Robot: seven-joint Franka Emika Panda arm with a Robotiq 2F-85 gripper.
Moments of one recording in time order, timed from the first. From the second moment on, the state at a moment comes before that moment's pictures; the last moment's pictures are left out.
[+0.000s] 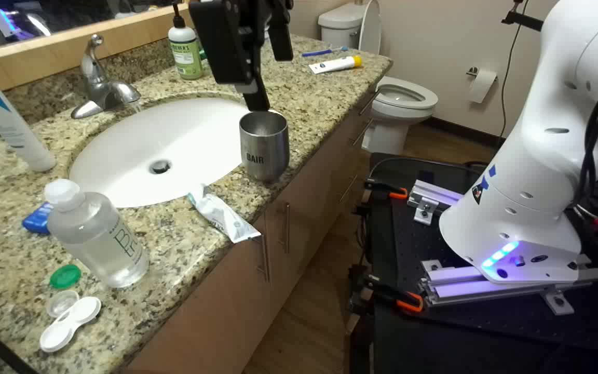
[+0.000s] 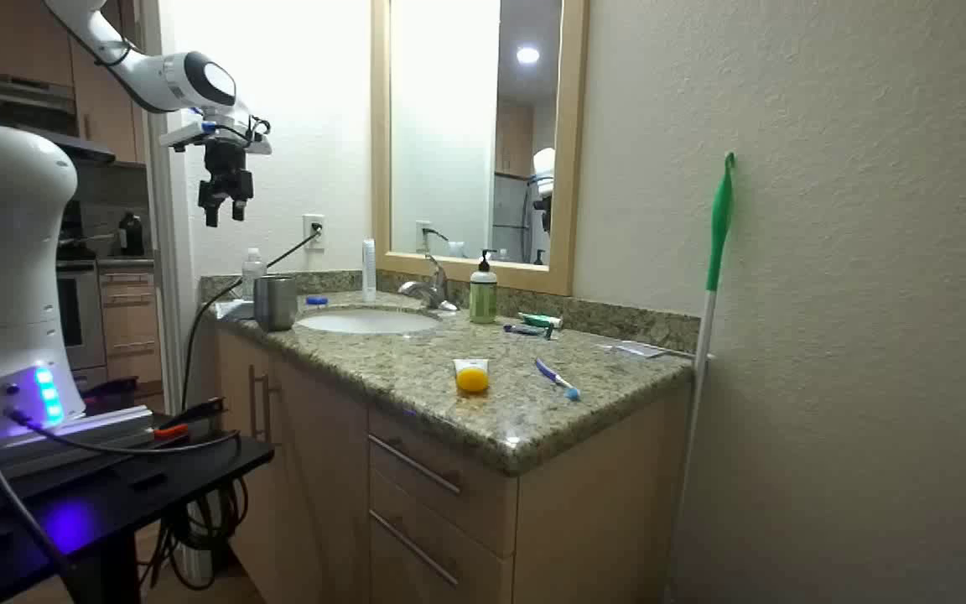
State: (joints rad) arm 0.01 -0.36 0.20 -2.38 -0.05 1.83 0.26
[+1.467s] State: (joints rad) arm -0.10 0.01 0.00 -2.08 -0.15 2.41 0.55
